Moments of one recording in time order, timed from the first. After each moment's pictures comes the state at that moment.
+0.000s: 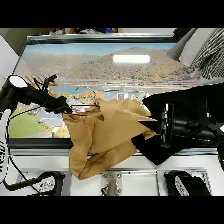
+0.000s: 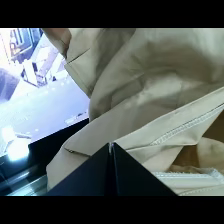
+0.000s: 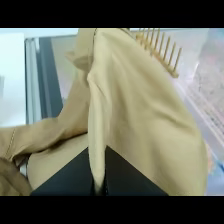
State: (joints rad) left arm 0.16 -1.38 1.21 0.97 -1.54 -1.30; right arm -0.11 -0.65 0.64 -0.12 1.37 -0.05
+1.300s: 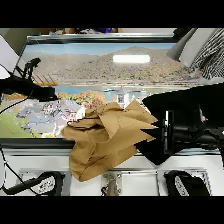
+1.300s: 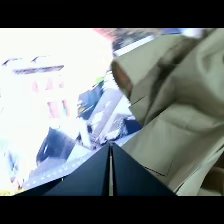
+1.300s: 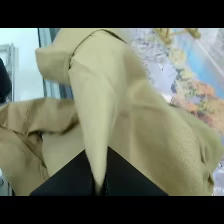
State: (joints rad) left arm 0.15 -1.32 1.42 1.15 -1.50 -1.29; right arm -0.13 -0.60 0.64 -0.26 1.47 0.08
